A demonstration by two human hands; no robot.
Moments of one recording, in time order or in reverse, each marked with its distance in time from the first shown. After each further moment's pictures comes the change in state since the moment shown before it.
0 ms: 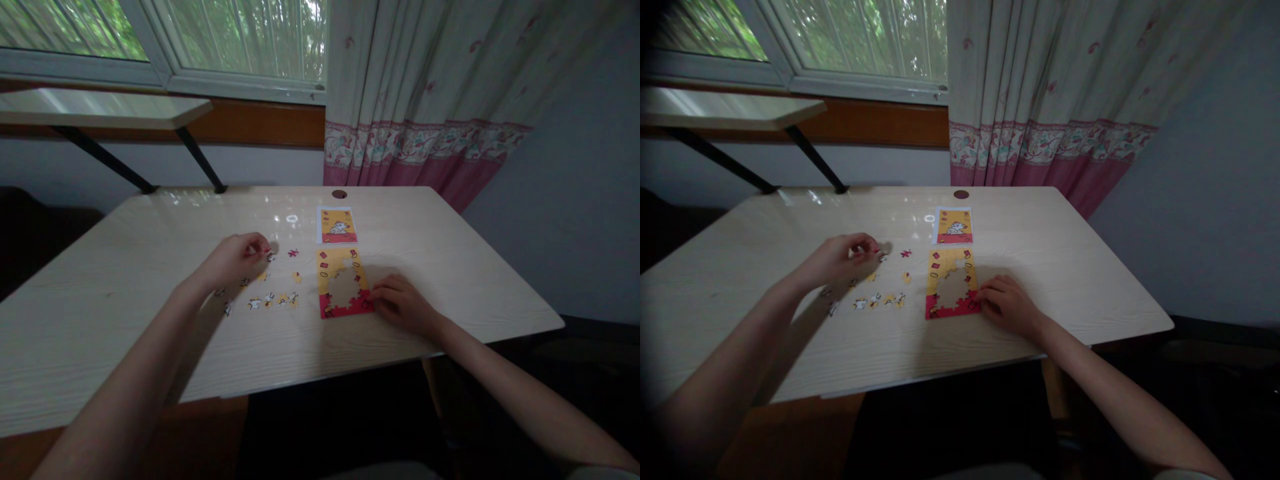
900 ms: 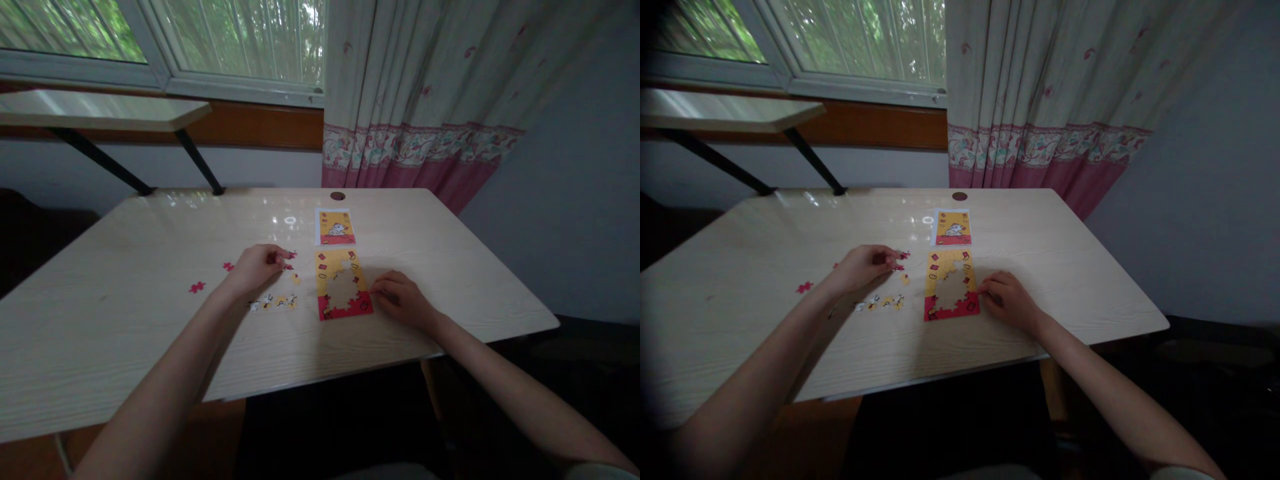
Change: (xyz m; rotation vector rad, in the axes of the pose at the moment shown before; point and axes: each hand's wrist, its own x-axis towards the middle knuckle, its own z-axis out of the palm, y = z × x) left_hand 0.007 0.018 0.041 -0.193 -0.034 -0.140; right_hand 0.001 0.010 0.001 0.034 0.052 0.101
